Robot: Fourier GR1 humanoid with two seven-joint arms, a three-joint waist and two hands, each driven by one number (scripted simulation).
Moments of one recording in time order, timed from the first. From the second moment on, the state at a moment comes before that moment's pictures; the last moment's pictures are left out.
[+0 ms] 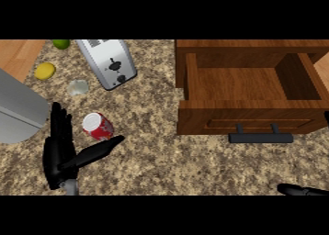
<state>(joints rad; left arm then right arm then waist) 0.04 0.00 -0.09 -1.67 -0.11 0.56 0.11 0.17 -0.08 -0.18 -2.13 -0.09 0.04 0.14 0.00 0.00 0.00</state>
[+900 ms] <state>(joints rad) -0.03 0.01 0.00 -1.22 0.14 0.57 -0.27 0.17 -0.09 -0.24 -2.21 -0.13 0.08 0.23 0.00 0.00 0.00</state>
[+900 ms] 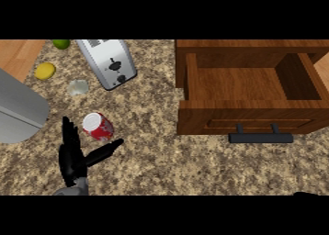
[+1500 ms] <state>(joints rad) -0.18 0.02 0.16 -0.83 0.26 0.45 -0.52 0.14 -0.10 -0.27 -2.23 -0.13 0.09 0.28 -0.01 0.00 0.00</state>
